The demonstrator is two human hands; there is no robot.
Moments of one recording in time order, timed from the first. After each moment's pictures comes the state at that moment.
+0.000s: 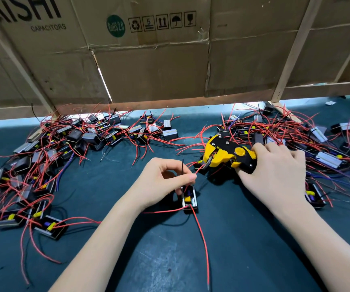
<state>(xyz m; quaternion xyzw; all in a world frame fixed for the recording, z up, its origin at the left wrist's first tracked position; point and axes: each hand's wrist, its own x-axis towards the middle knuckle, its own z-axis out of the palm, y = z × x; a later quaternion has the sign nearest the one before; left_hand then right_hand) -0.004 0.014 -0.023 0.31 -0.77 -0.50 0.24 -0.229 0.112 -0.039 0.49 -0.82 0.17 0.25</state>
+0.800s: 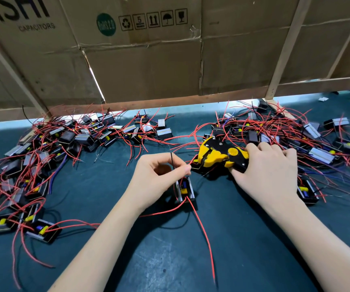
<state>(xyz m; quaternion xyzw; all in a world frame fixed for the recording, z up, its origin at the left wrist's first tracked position) -0.011 0.021 -0.025 0.26 -0.75 -0.48 0.36 -0.227 0.112 -0.041 0.49 -0.83 0.11 0.23</state>
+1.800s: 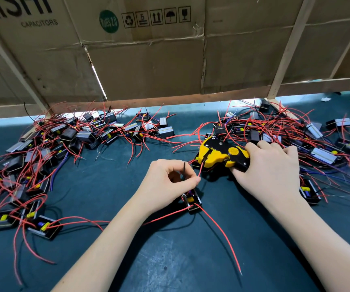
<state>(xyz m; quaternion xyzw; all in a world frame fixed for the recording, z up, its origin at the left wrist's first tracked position) -0.016 0.027 -0.034 0.29 -0.81 -0.42 0.29 -0.226 0.112 -0.035 0.51 -0.82 0.12 0.22</state>
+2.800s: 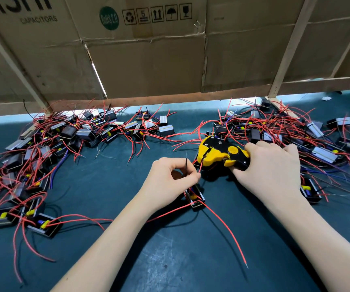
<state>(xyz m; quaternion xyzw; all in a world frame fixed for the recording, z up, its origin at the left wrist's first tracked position) -0.023 0.032 -0.033 0.34 -0.79 -0.43 0.27 -0.224 0.114 -0.030 0.52 -0.82 0.11 0.20</state>
